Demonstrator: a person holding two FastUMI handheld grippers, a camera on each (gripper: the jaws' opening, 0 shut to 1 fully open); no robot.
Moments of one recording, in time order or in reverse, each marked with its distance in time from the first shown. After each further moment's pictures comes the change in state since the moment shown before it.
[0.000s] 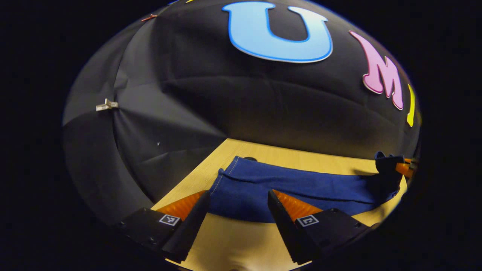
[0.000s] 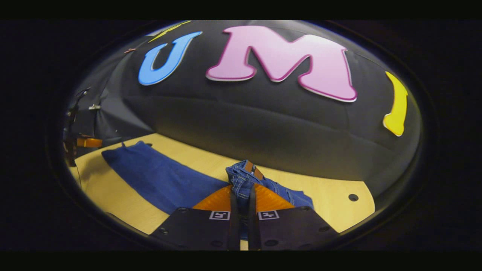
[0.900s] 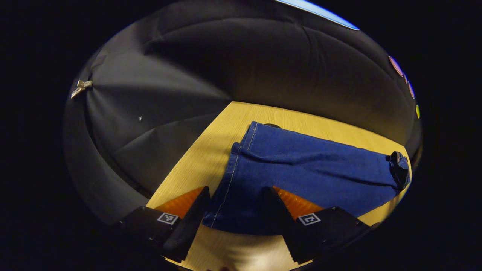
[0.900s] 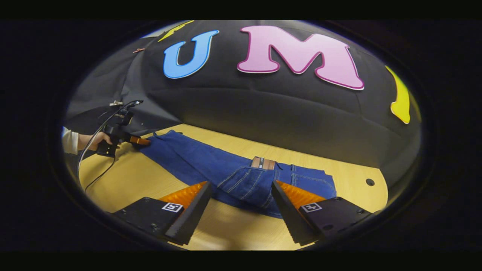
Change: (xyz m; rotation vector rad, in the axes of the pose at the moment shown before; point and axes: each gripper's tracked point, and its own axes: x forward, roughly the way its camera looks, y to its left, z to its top) left arm 0.057 0.013 -0.038 0.063 0.225 -0.042; right arm -0.054 0.009 -0.015 0.054 0.067 0.143
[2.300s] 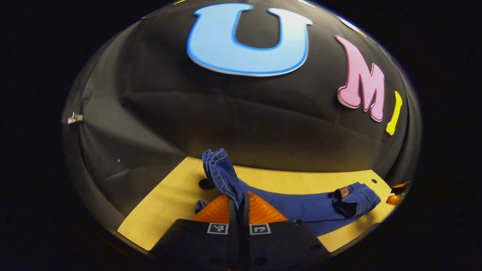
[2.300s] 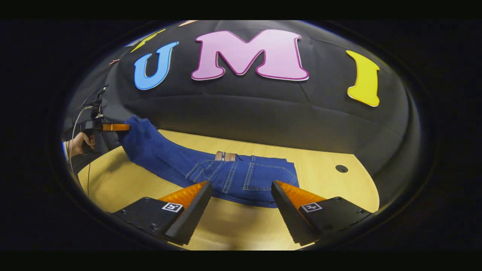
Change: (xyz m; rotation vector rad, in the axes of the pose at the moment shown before) left arm -0.116 -0.140 0.118 0.023 -0.363 -0.234; right arm -0.063 -0.090 -0.007 0.124 0.003 -0.156
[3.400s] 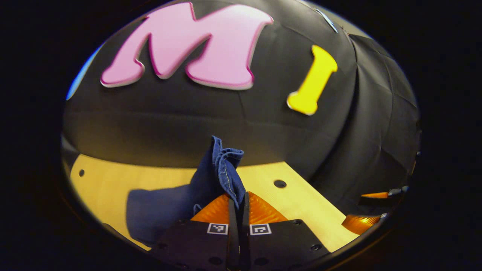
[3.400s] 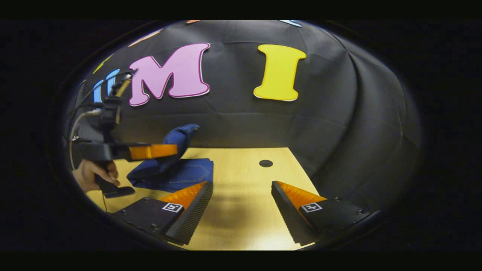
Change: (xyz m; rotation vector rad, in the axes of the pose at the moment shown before) left arm 0.024 -0.511 -0.109 0.129 0.232 -0.433; right arm -0.121 -0.201 0.008 0.144 0.020 -0.265
